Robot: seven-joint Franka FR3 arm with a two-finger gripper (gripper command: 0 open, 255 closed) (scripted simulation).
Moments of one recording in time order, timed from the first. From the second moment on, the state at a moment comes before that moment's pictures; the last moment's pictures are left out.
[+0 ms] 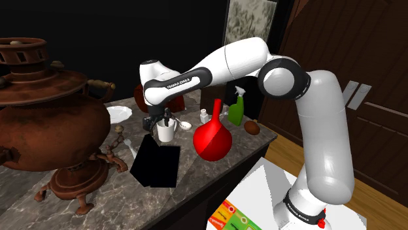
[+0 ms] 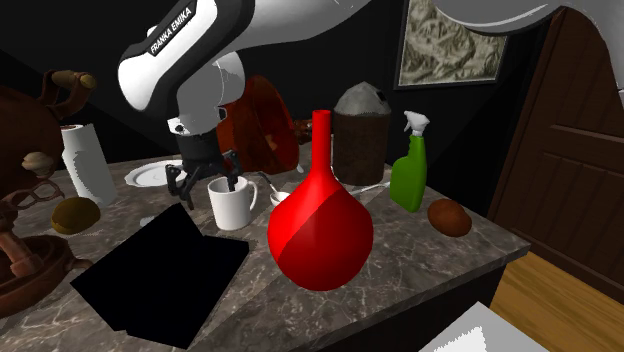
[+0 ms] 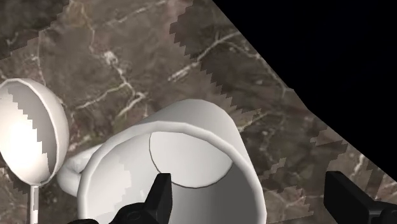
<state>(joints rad) 0.11 0.52 0.22 -1.56 -0.17 2.03 0.32</state>
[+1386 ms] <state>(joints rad) 0.11 0.49 0.22 -1.52 -0.16 1.97 0.31</state>
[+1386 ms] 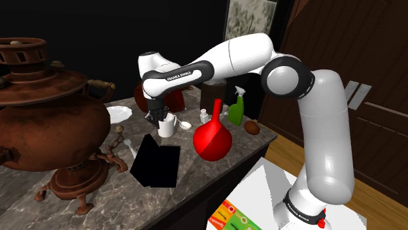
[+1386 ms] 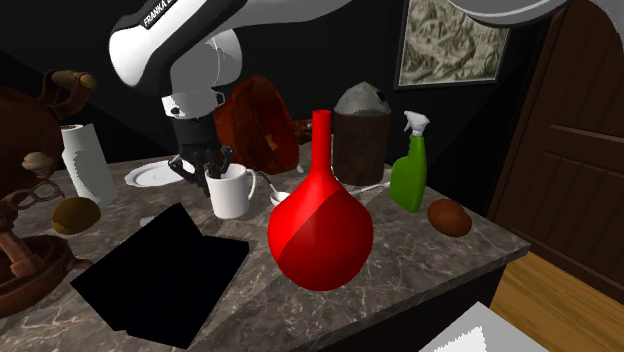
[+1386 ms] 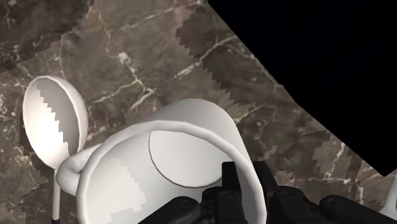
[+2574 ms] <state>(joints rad) 0.12 0.45 0.23 -1.34 -0.15 1.75 0.29</state>
